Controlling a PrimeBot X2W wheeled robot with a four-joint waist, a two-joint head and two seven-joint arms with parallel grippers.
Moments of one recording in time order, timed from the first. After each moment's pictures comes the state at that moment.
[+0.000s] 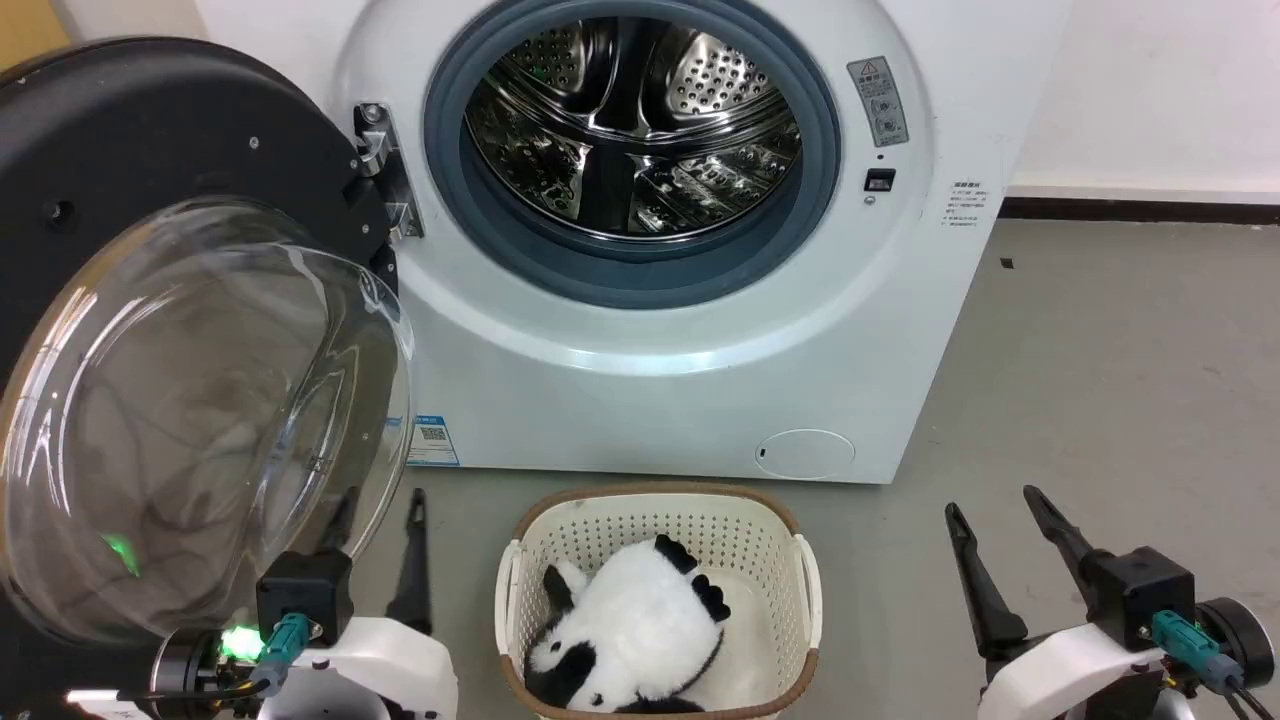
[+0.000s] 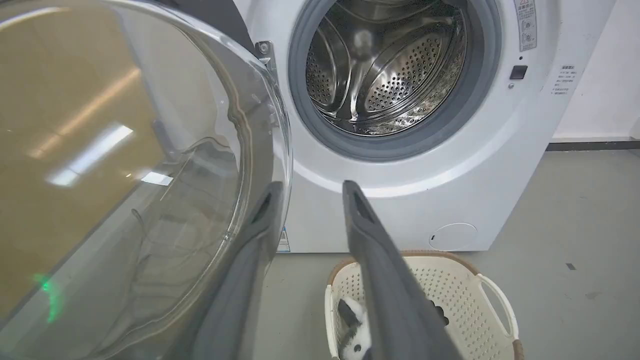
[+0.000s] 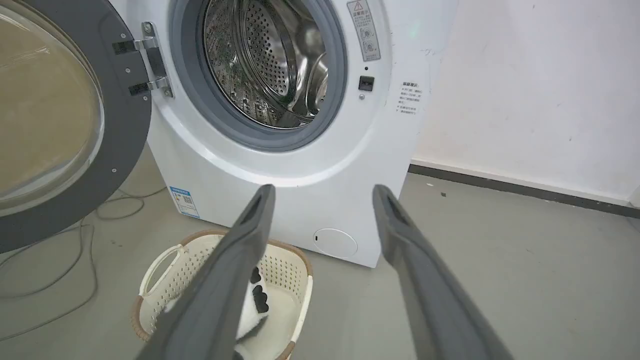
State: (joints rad) left arm 0.00 0.05 0.00 0.01 0.00 0.00 0.00; right arm 0.01 -0.05 0.00 0.00 0.01 0.13 0.00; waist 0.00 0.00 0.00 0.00
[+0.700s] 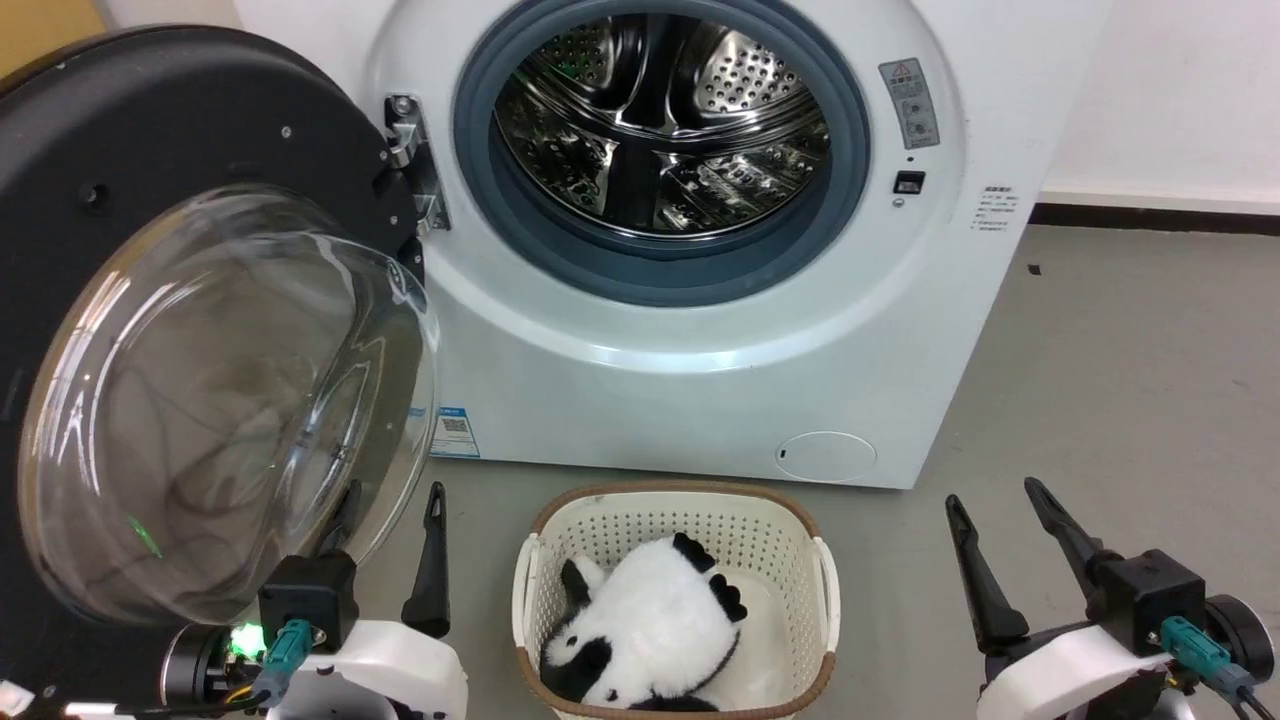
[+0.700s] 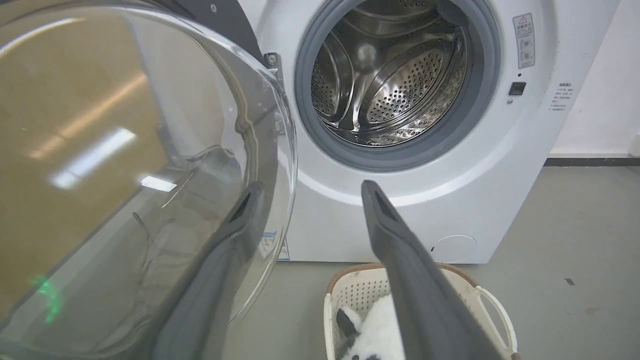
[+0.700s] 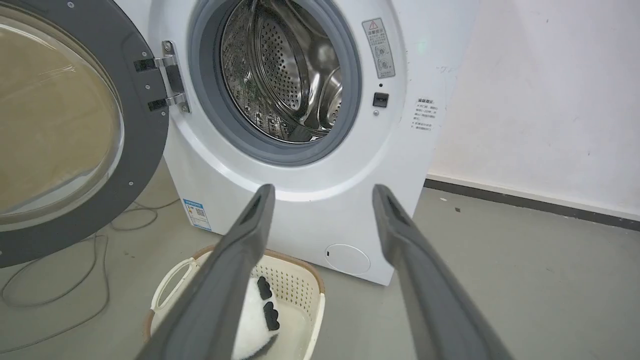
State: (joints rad) left arm 0.00 0.05 -0.02 0.00 -0.02 0.01 -0.04; right arm 0.01 -0.06 0.00 -0.01 0.03 0.13 -0.04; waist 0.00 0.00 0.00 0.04
